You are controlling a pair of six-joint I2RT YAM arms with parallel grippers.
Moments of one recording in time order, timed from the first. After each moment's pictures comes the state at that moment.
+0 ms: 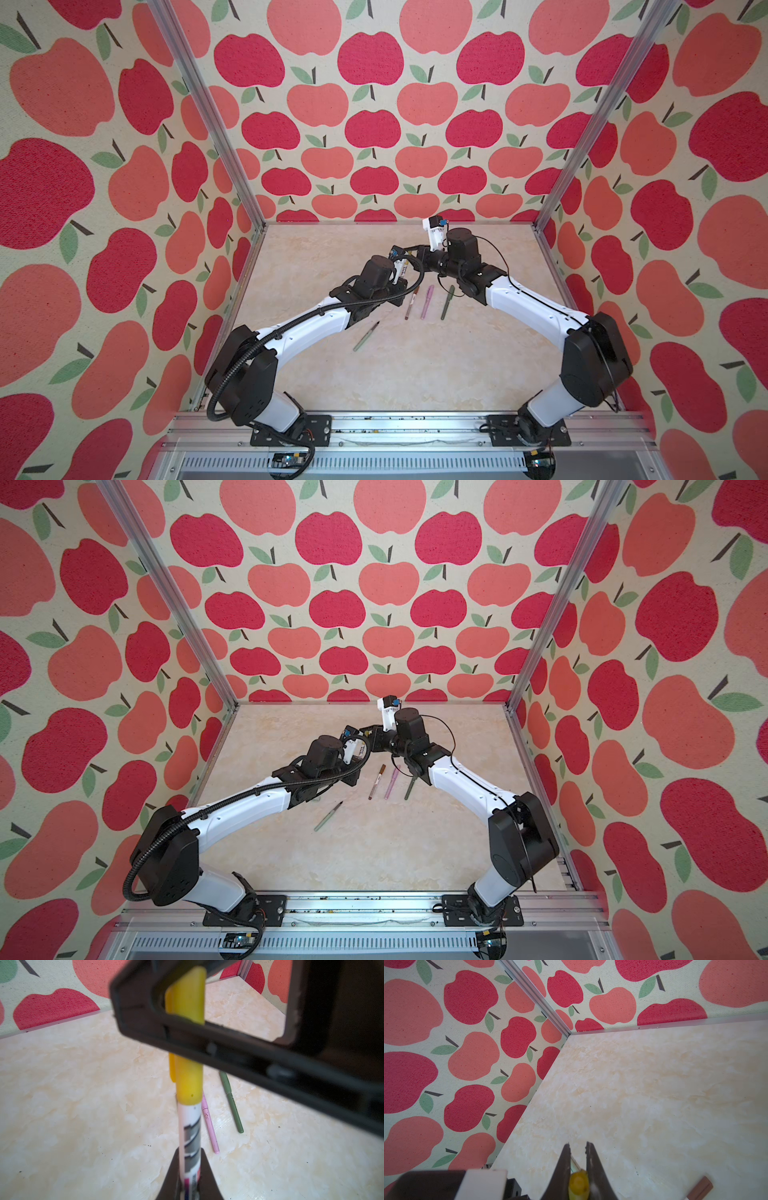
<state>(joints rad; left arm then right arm) -0.72 1.51 1.06 -0.11 -0.01 -0.15 0.66 1.60 1.19 0.06 -0.33 0.54</state>
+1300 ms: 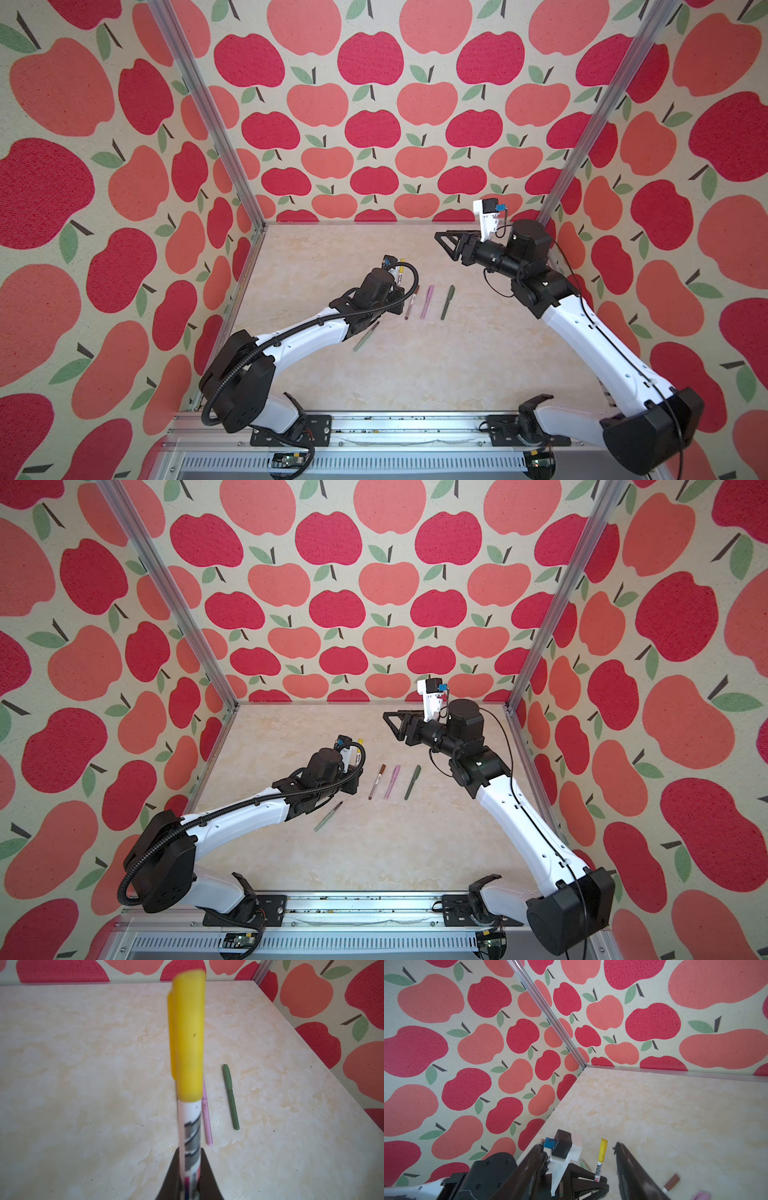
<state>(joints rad) -0.77 1.46 0.93 -0.08 -0.09 -0.38 0.49 1.20 1.18 -0.13 -0.44 0.49</state>
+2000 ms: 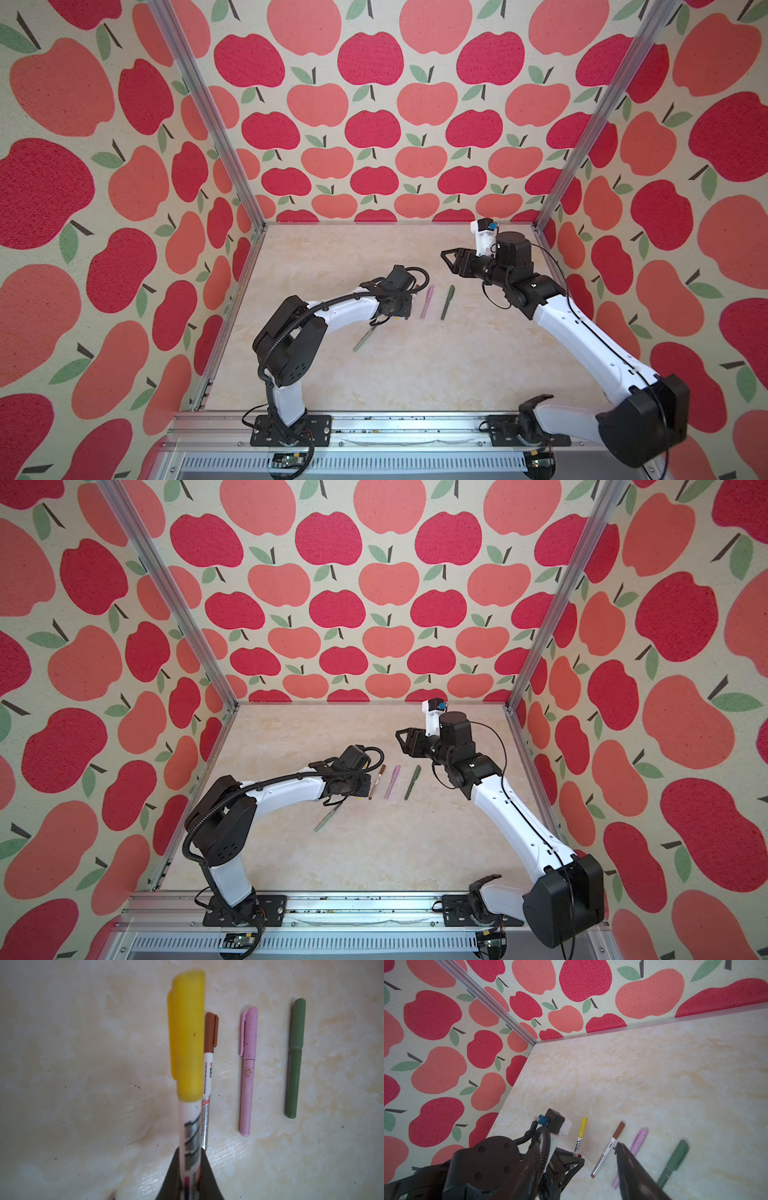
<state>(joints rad) -0.76 1.84 1.23 -0.41 -0.05 -0.48 0.47 1.26 1.09 -0.26 -0.28 0.46</state>
